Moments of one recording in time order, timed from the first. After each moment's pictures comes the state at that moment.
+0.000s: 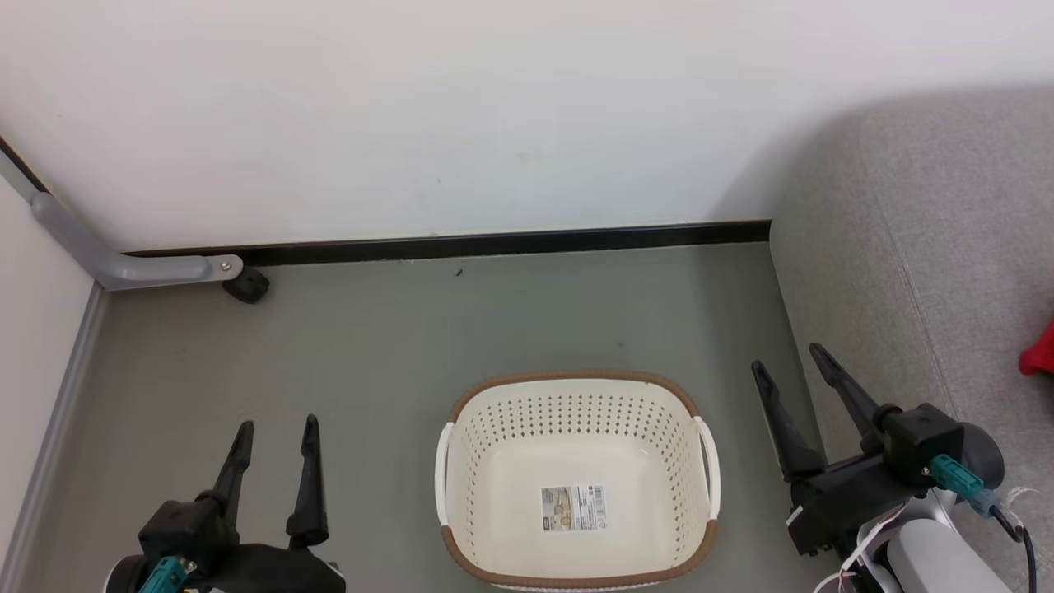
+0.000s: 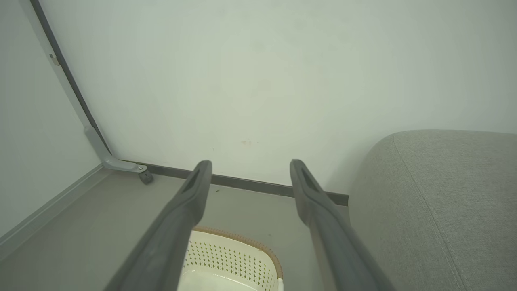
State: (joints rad) left arm -0.07 0.23 -0.26 0.22 -0.51 0.10 -0.24; right arm -0.23 -0.19 0.31 0.37 0.25 0.07 -0.26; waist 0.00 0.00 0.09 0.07
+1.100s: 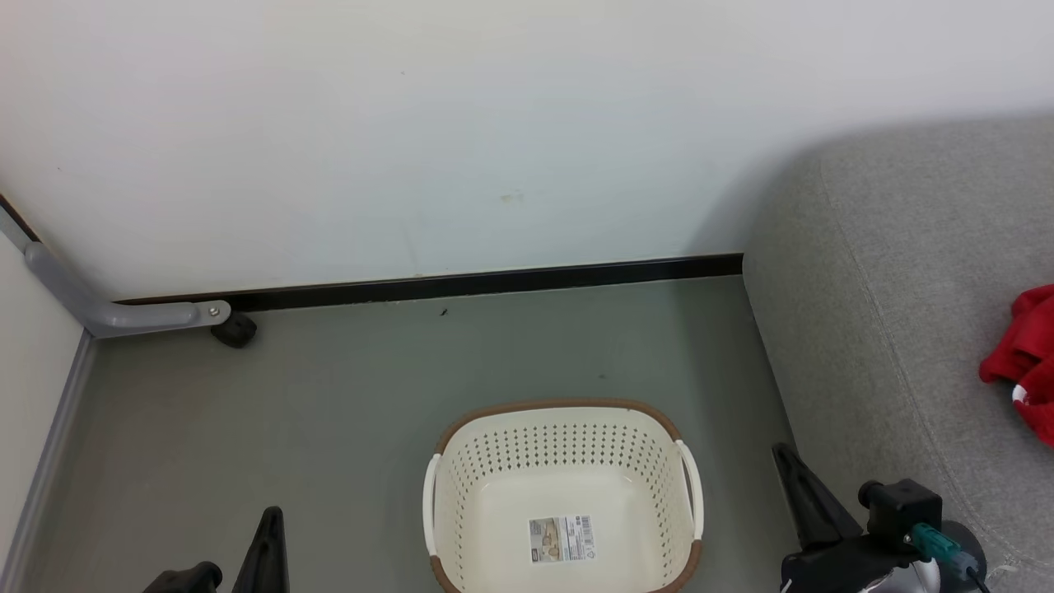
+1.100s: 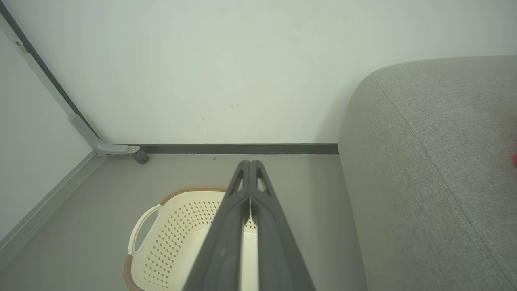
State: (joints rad) left arm 0.02 0.20 -0.21 0.34 -0.55 0.07 -0.23; right arm -0.12 -0.12 0.28 0.47 0.27 0.07 -0.25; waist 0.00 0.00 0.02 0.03
